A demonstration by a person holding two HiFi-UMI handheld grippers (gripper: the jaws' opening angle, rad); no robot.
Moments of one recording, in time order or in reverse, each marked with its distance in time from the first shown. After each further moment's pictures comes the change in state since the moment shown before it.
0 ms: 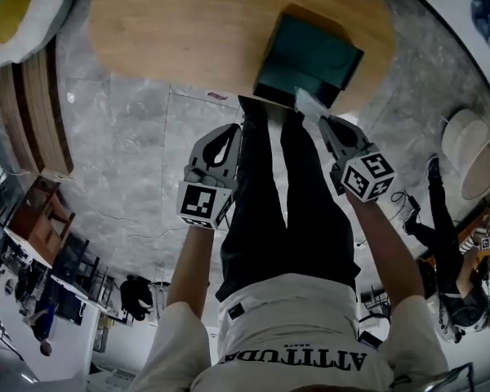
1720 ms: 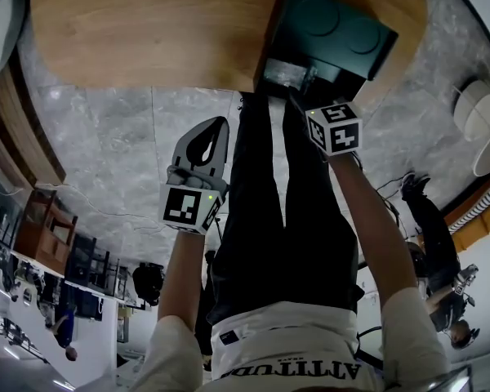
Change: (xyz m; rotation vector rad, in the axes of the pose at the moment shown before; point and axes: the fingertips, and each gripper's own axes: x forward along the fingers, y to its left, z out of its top) left arm 0.063 0.074 -0.096 -0.076 0.112 -0.045; right arm 0.175 -0.081 -0.115 -0.040 0.338 -0.204
